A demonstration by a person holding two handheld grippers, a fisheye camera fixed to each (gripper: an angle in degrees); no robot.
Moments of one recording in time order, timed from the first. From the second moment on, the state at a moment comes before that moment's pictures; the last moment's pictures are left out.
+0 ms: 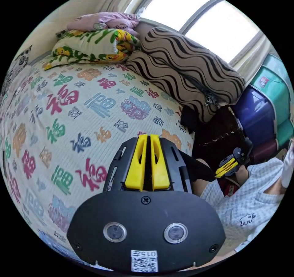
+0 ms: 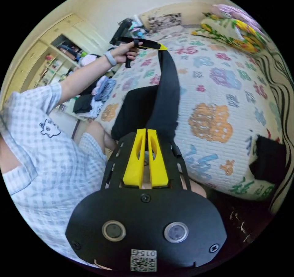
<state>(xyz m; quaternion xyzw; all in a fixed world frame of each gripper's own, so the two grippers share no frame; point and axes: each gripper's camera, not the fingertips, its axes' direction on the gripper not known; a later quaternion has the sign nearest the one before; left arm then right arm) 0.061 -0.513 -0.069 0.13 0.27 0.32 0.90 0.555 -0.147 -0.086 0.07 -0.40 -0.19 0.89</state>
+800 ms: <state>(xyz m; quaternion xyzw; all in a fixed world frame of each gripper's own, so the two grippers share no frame) -0.316 -0.337 0.006 0.14 0.26 0.06 0.95 0.178 -0.151 -0.013 -0.12 -0.29 -0.37 0.87</state>
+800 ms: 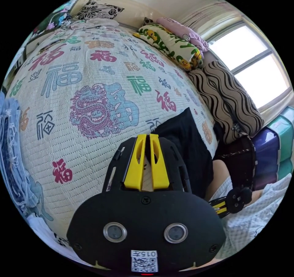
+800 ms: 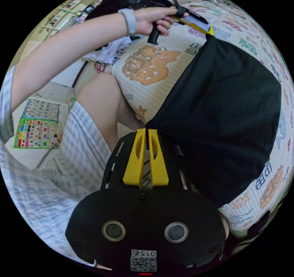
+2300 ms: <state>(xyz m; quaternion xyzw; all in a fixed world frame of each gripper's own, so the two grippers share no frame) -0.226 -0.044 -0.077 0.01 0.24 0.04 0.97 0.337 -0.165 0.001 -0.10 -0.31 -0.16 0.93</state>
